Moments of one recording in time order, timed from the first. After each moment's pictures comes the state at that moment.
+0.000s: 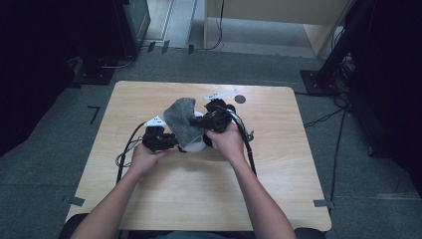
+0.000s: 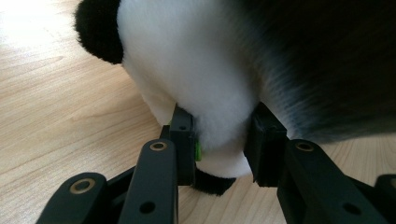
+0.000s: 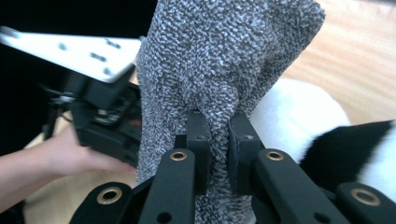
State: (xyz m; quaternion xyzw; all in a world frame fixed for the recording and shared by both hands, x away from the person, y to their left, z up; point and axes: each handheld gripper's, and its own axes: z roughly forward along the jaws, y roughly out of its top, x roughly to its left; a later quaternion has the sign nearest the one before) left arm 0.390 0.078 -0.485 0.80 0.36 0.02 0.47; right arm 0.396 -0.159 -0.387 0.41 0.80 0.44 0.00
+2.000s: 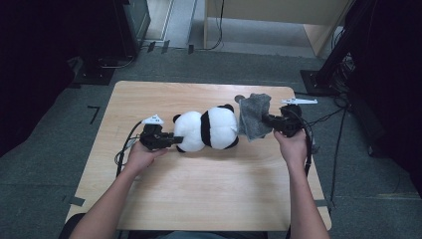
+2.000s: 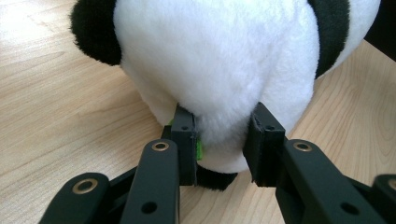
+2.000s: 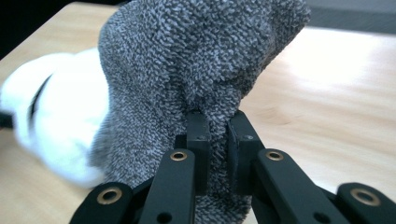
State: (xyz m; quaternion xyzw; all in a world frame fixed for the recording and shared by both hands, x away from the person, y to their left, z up) left arm 0.396 0.086 -0.483 0.81 0.35 0.00 0.46; right arm 0.368 -0.357 -0.387 0.55 0.71 0.41 0.16
